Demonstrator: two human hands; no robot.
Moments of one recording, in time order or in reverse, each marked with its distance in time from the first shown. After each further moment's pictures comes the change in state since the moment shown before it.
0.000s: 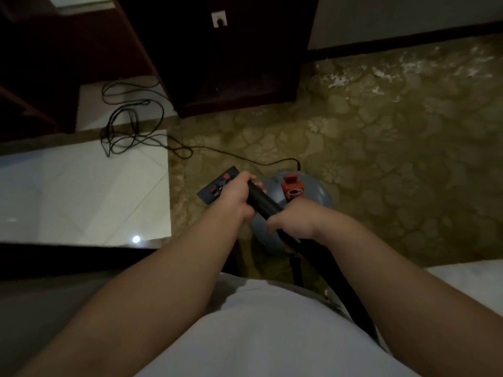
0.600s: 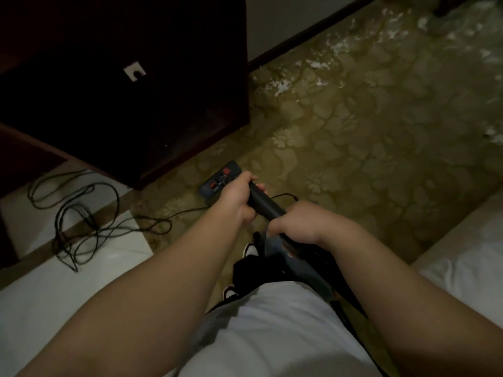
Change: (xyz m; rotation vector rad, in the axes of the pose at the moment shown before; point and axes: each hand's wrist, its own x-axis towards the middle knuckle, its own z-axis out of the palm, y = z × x) left_hand 0.121 0.233 0.156 0.429 -0.134 -0.135; right_hand 0.127 -0.172 -0.141 0.376 0.197 0.122
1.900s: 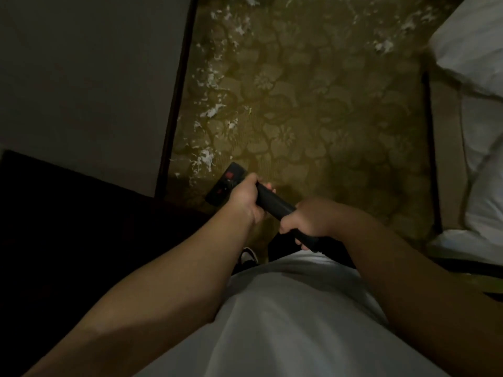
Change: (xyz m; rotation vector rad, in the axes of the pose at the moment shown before) left_hand 0.233 0.331 0.360 0.767 -0.220 -0.258; right_hand 0.230 -0.198 -0.329 0.763 0.203 0.301
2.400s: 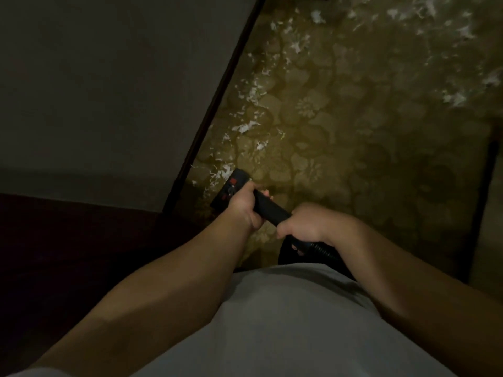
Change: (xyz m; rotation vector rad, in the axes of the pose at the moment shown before) left_hand 0.065 0.136 0.086 -0.235 0.119 0.022; right_hand 0.102 -0.123 -0.145 -0.279 -0.137 -0.093
